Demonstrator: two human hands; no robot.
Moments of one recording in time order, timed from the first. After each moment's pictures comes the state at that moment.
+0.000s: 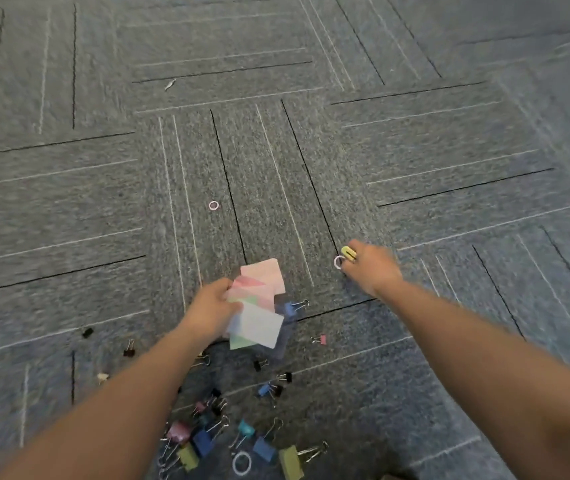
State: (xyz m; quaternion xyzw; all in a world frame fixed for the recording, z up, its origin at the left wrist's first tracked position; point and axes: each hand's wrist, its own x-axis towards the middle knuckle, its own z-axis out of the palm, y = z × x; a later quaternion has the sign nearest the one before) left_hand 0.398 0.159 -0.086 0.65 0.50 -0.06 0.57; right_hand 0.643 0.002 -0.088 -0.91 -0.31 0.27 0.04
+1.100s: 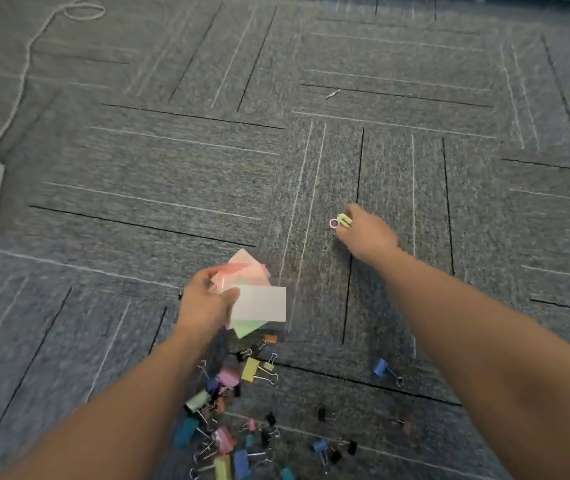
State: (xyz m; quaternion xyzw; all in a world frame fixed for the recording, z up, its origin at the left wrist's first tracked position) left_hand 0.301 0.218 -0.088 0.42 0.68 0.24 0.55; right_hand 0.587 0.243 -0.109 -0.83 -0.50 0.25 0.06
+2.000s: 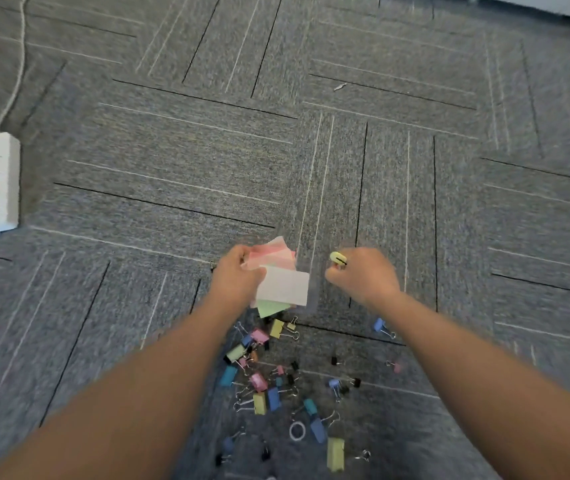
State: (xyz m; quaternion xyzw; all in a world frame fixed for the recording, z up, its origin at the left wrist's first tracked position) left_hand 0.275 0.213 -0.017 0.51 0.65 0.12 0.55; right_hand 0.481 0.153 -0.013 -0.80 -0.52 0.30 0.00
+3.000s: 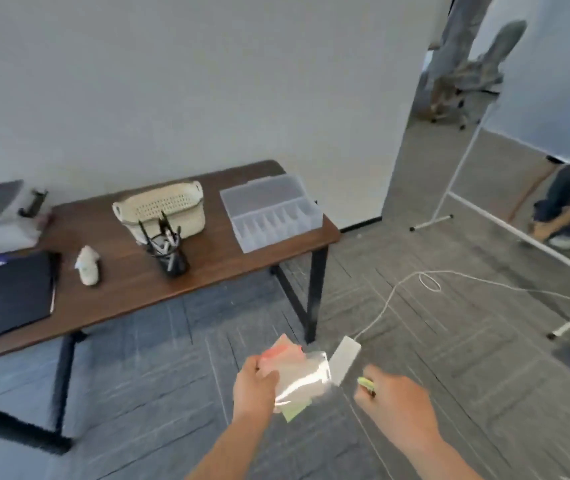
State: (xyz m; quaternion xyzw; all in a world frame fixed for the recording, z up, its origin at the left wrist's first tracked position) left_hand -0.147 0.112 0.659 0.13 0.80 0.46 0.35; right_hand 0.049 0.212 0.690 -0.47 -0.87 0.15 -0.03
